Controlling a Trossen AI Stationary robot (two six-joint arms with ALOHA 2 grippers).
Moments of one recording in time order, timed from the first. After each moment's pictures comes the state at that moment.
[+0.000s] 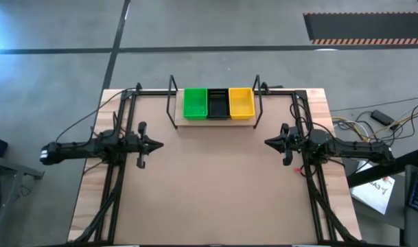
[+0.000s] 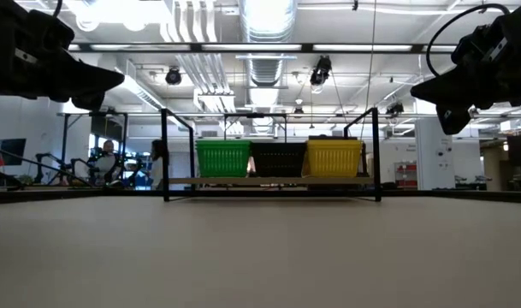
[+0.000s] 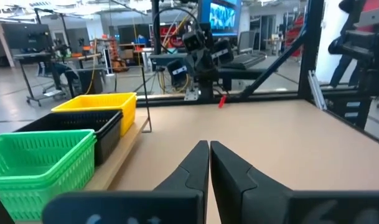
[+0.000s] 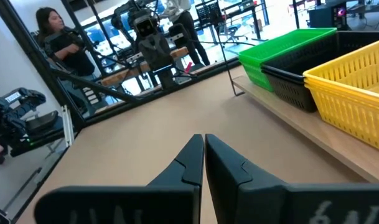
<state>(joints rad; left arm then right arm) 0.06 0.05 0.01 0.01 0.02 0.06 -0.08 0.11 0.01 0.02 0.00 0.34</state>
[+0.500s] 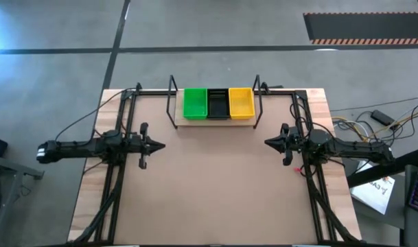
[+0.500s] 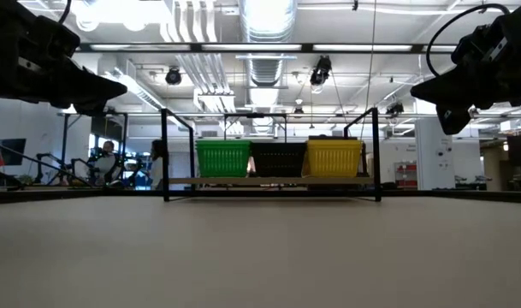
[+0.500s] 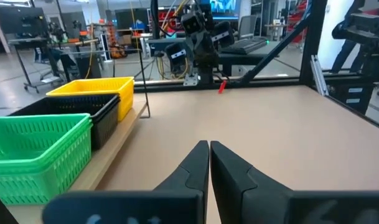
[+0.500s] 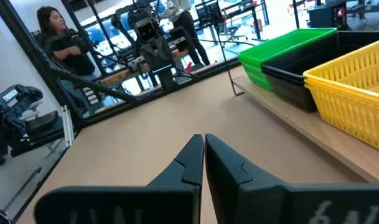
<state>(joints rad) 0.06 0.13 0.00 0.04 0.02 0.06 -0.08 0.11 0.01 0.02 0.00 0.34</state>
